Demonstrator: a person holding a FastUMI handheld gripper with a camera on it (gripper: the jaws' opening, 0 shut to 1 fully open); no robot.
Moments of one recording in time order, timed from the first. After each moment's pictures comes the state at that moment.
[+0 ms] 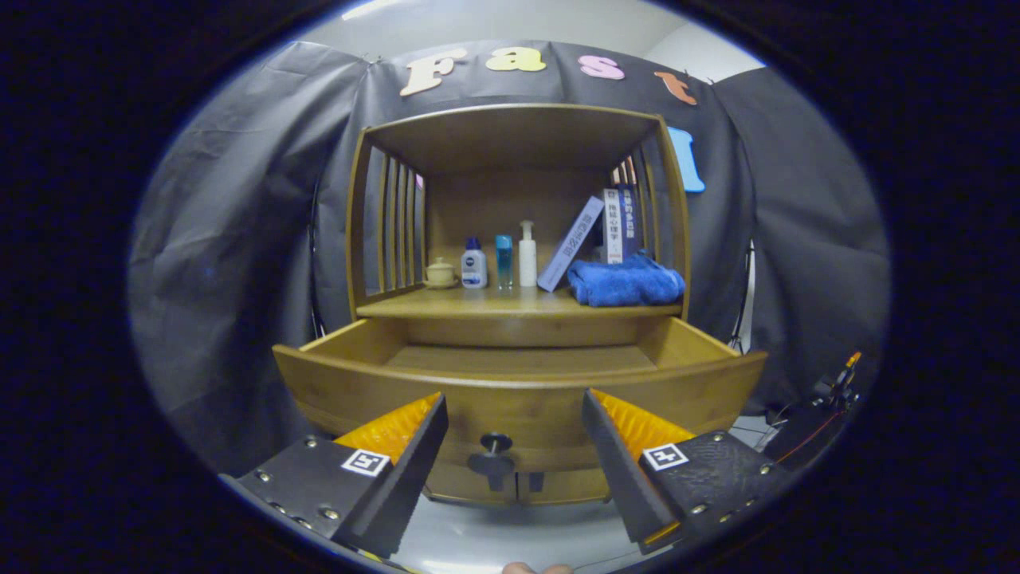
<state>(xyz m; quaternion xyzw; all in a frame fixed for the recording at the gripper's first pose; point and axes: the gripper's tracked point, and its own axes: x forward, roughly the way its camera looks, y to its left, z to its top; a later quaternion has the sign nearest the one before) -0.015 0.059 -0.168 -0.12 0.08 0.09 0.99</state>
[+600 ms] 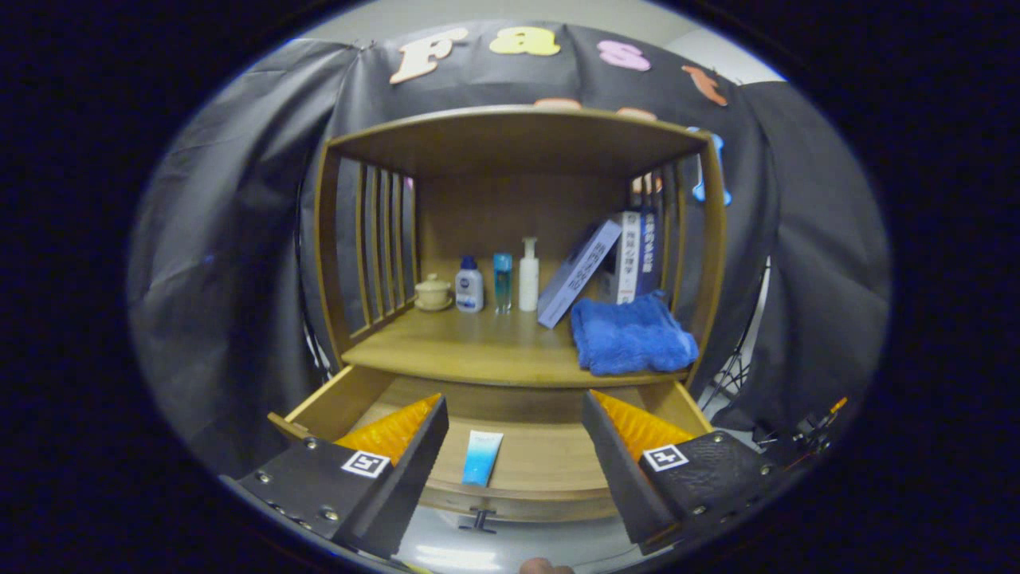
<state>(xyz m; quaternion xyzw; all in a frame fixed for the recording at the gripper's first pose) 0.071 0.088 -0.115 -0.17 0.19 0.08 0.96</state>
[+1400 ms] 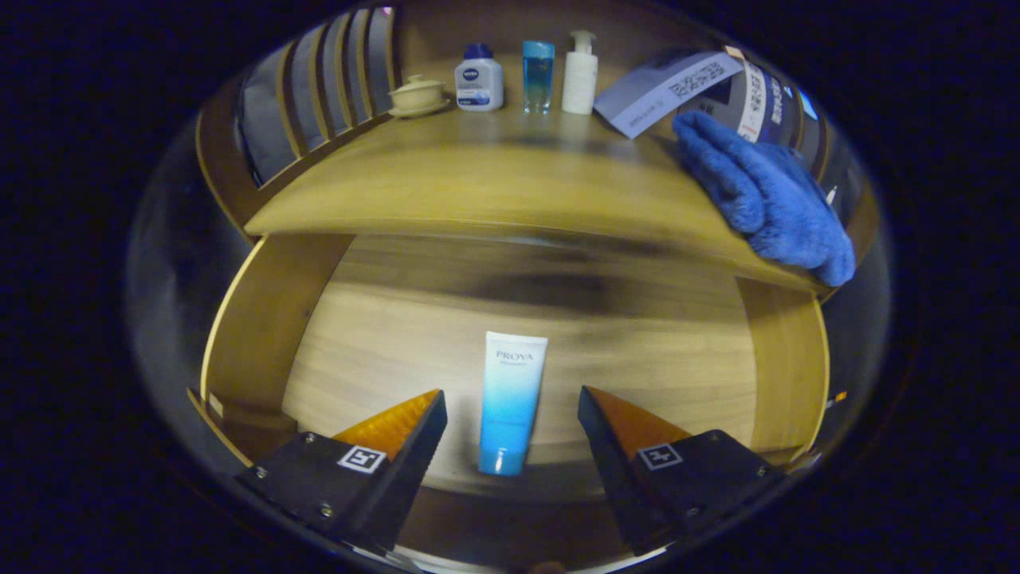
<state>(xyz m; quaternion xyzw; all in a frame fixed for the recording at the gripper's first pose) 0.130 0.088 -0.292 -0.18 0.51 0.03 0.84</state>
